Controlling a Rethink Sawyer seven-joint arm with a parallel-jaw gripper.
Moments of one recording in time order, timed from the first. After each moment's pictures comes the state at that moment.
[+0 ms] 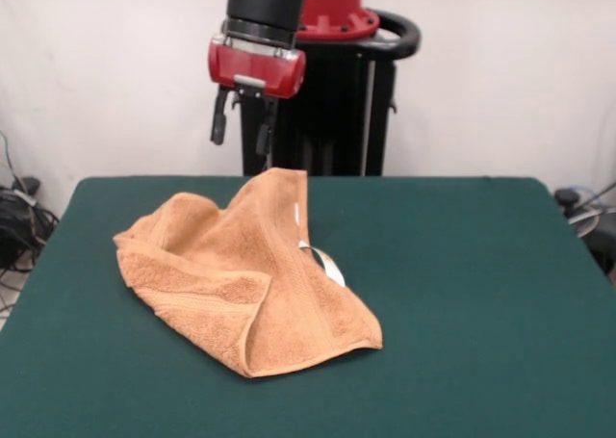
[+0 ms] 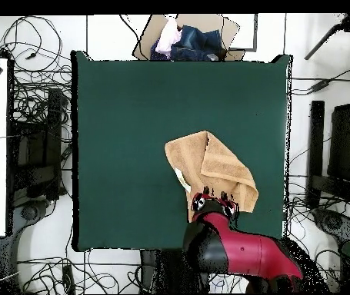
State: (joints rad) arm -0.49 -0.95 0.00 2.16 -0.46 -0.01 1.90
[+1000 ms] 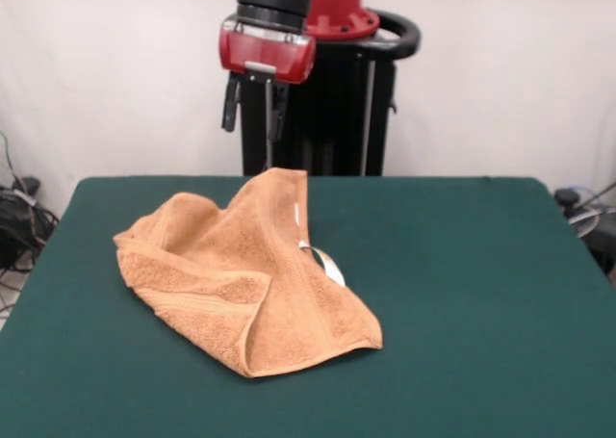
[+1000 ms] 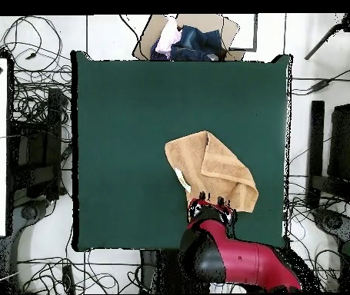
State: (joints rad) arm -0.51 -1.01 0.02 2.22 -0.46 -0.01 1.90
